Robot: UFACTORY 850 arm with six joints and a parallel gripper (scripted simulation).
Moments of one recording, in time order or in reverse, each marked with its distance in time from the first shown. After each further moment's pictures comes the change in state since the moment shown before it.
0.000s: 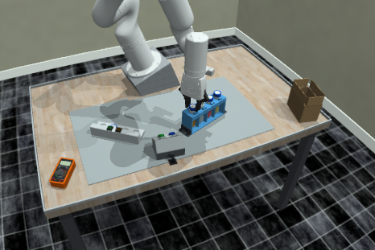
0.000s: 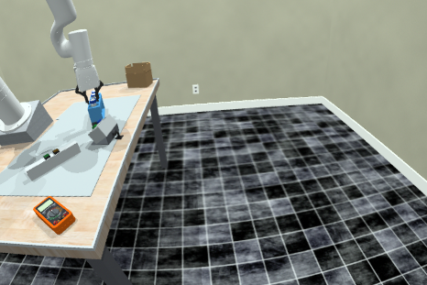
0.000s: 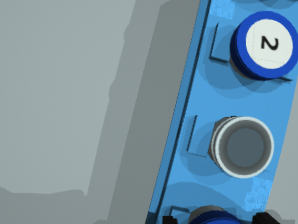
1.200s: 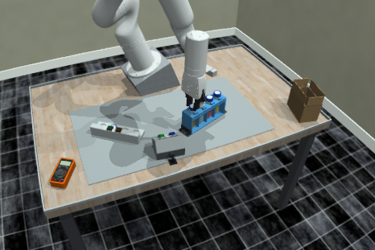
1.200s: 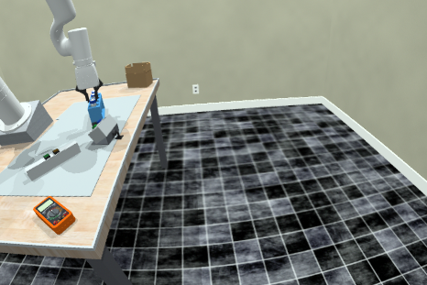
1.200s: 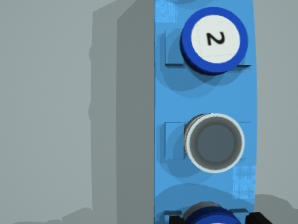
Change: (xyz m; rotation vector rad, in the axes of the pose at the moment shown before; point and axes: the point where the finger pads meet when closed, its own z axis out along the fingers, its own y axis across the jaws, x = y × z) arm 0.000 0.001 -0.007 -0.001 0.000 0.243
